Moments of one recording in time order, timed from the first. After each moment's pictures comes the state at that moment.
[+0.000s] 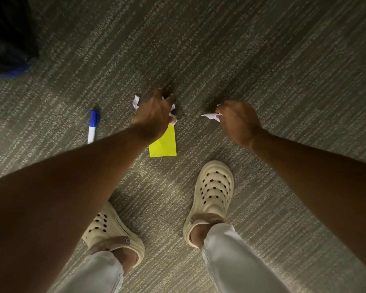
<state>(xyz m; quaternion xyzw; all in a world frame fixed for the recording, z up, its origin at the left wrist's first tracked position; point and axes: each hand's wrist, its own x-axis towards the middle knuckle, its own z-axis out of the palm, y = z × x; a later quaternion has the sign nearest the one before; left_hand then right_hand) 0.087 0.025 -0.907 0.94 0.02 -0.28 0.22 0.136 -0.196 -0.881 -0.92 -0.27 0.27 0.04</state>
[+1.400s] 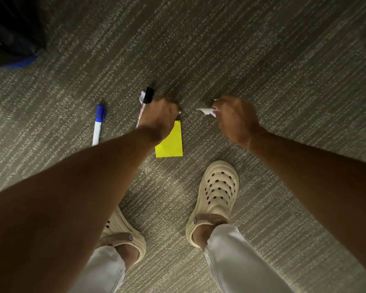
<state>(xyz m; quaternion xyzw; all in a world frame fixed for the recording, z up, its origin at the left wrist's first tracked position) 0.080 0.026 -0.913 0.96 -0.03 -0.26 0.13 0.137 -0.167 -0.881 -0.92 -0.28 0.25 0.06</state>
